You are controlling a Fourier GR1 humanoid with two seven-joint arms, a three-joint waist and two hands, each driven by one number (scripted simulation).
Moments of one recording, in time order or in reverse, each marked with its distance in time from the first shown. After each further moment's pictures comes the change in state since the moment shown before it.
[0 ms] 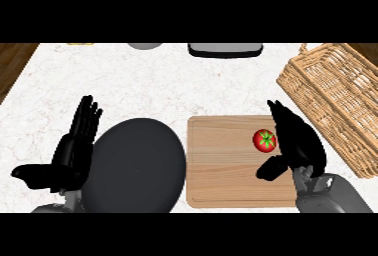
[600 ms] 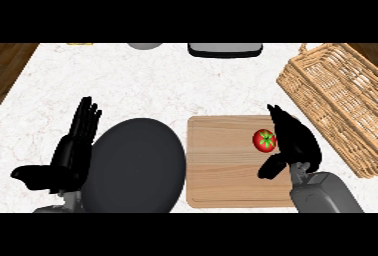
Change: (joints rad) left arm 0.011 -0.033 0.036 -0.001 -0.034 -0.045 0.004; right arm 0.032 0.090 -0.098 0.104 0.089 0.068 -0.109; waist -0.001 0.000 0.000
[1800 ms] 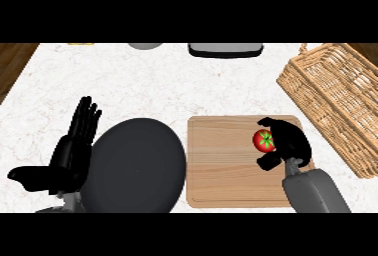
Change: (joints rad) left arm 0.008 -0.059 0.044 -0.033 -0.052 -0.049 0.034; right arm 0.000 0.106 -0.134 0.223 0.130 -0.019 -0.231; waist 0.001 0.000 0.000
